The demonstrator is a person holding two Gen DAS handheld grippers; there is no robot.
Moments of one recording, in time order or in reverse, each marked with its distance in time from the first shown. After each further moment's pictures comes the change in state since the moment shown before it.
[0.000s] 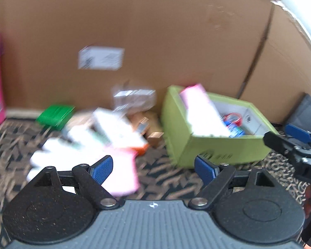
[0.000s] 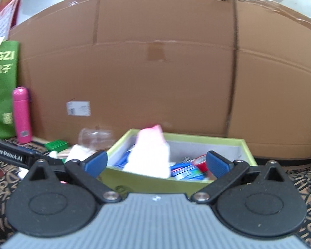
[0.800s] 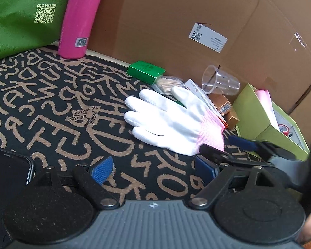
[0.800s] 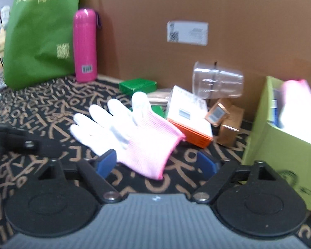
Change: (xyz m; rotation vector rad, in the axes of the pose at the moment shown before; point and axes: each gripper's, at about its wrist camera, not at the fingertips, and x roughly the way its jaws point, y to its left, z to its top) left arm -0.030 0.110 -0.046 -0.297 0.061 0.140; right arm 0.142 0.148 -0.048 -0.169 0.325 0.333
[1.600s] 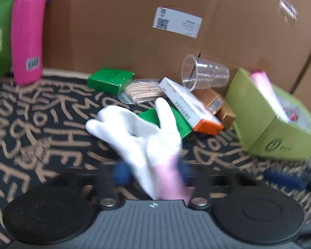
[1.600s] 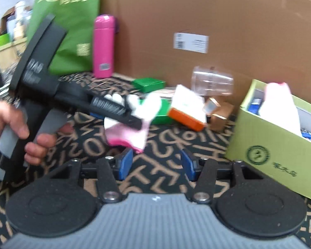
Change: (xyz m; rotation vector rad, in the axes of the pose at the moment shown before) left arm 0.058 -0.043 0.015 0.215 -0.014 0.009; right arm -0.081 -0.004 -0.035 -0.010 -0.041 0.005
